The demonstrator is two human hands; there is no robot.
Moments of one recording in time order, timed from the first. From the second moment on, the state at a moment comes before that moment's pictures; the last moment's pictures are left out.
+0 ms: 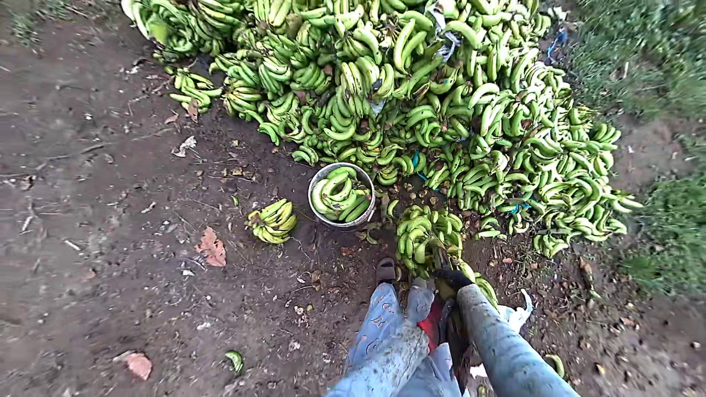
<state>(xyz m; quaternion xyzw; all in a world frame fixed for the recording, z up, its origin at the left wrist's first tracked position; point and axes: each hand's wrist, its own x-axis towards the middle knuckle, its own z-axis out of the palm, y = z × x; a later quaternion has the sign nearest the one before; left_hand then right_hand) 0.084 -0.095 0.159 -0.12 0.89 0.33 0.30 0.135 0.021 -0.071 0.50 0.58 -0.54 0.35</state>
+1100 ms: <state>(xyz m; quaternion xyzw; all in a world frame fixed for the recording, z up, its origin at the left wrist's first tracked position) 0.233 -0.415 0.058 -0.20 0.37 0.78 0.46 0.204 -0.261 0.022 0.46 0.45 -0.71 0.27</state>
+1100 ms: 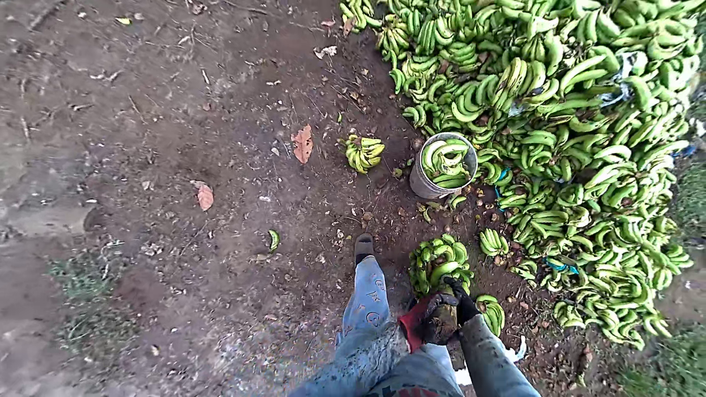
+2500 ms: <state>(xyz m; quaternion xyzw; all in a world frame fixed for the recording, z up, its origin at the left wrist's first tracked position) 0.078 -0.488 0.020 -0.55 0.51 0.66 0.02 0.329 -0.104 -0.042 0.67 0.41 -0.52 0.34</state>
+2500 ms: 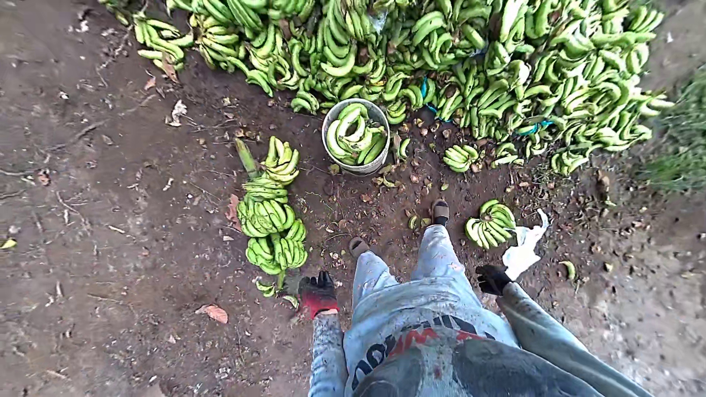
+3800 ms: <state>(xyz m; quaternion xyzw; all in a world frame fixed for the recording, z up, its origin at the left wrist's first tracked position) -0.066 0.060 -0.424 0.20 0.79 0.32 0.48 0.385 0.179 -0.602 0.56 0.65 -0.34 0.37</state>
